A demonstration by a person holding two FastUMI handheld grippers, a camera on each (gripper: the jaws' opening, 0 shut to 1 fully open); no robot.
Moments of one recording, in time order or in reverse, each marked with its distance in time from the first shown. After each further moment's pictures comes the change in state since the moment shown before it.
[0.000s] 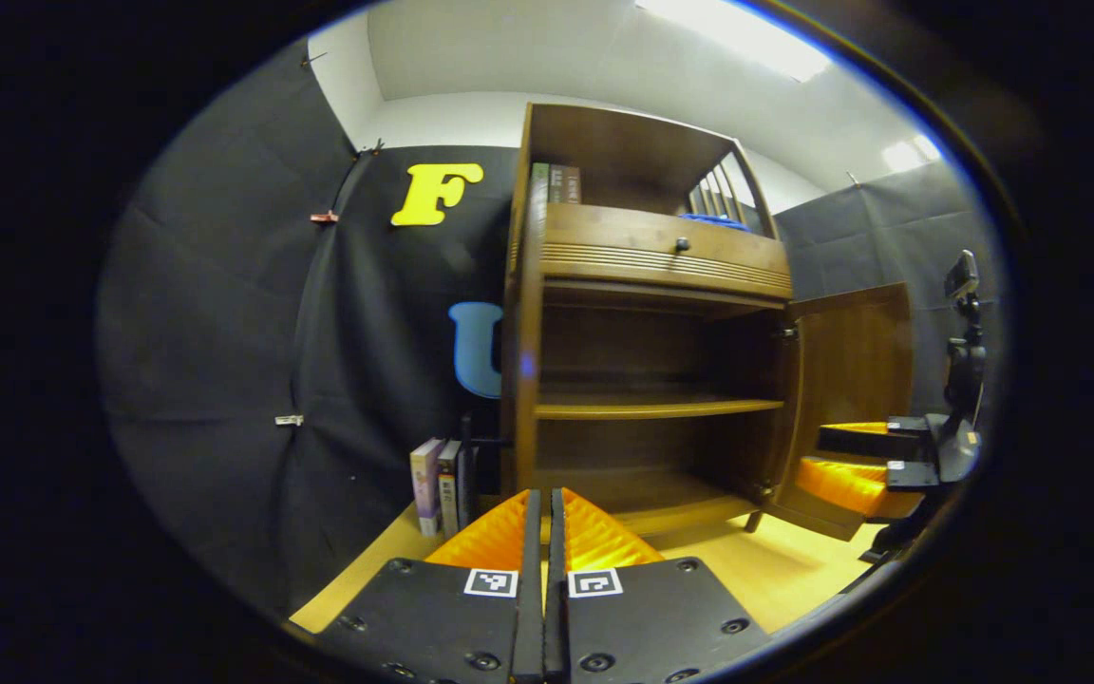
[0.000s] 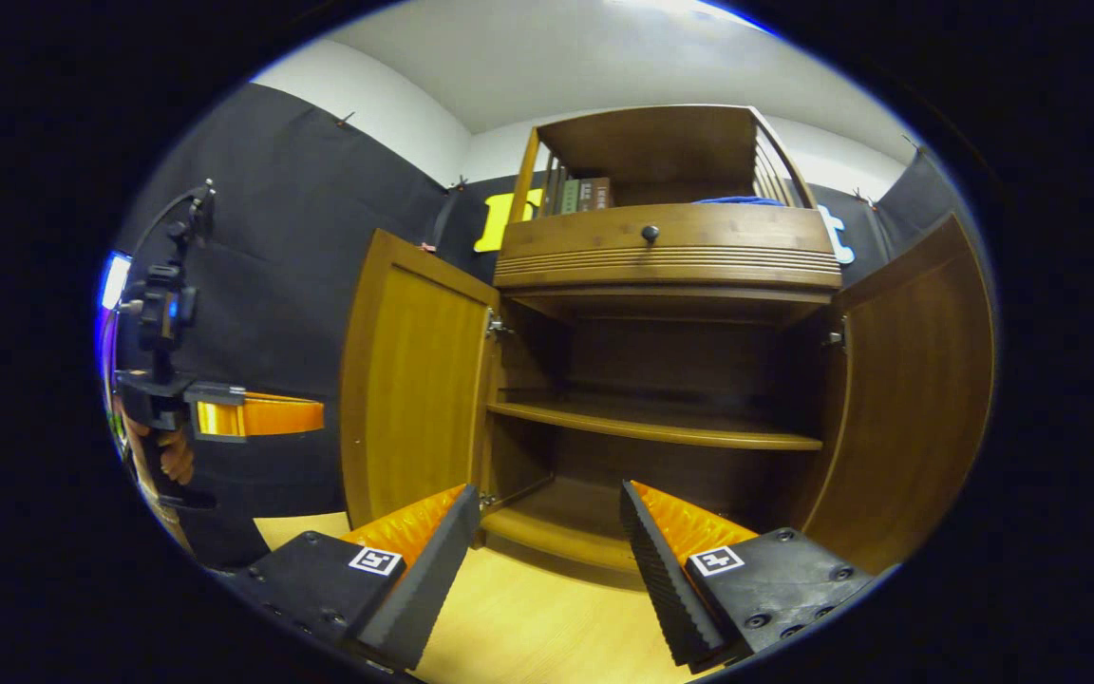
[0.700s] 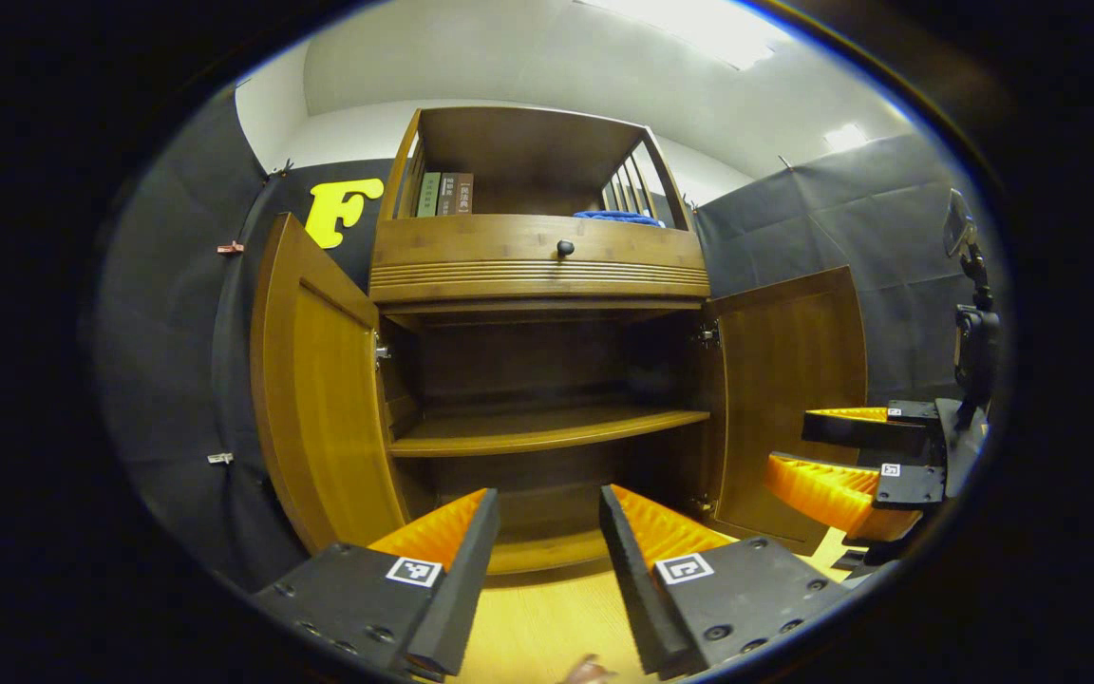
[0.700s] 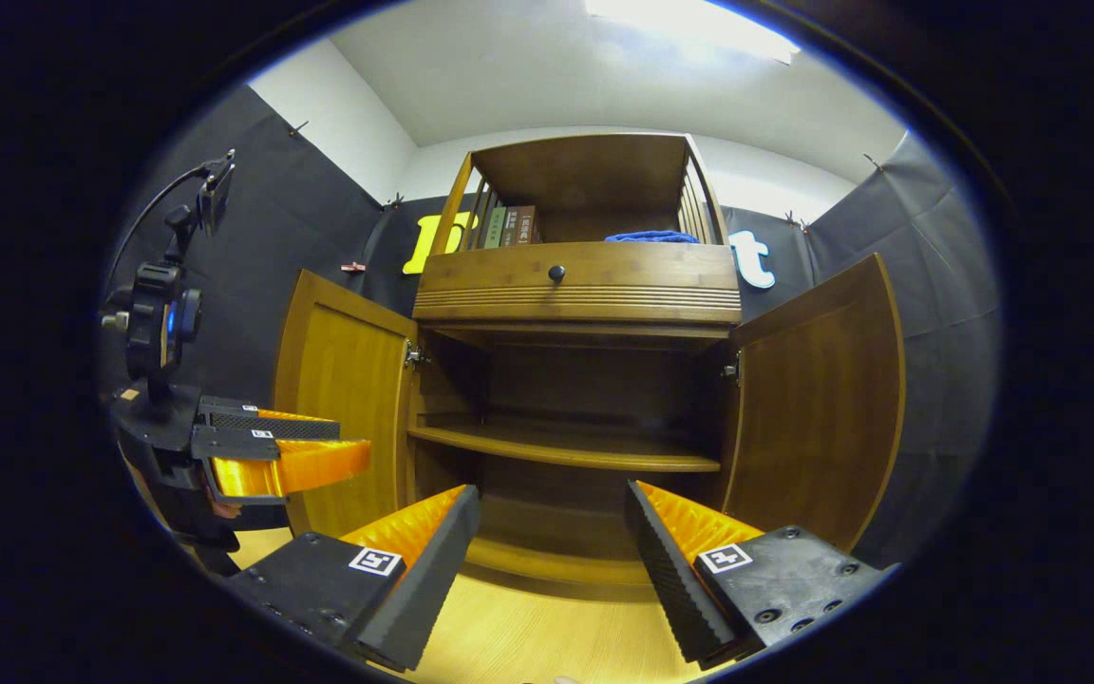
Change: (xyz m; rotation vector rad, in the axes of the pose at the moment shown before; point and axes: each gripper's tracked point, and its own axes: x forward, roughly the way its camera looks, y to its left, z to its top) left arm 0.056 -0.101 0.025 0.089 -0.028 -0.136; right arm -0.032 -0.057 0.045 -0.025 -0.080 -0.191
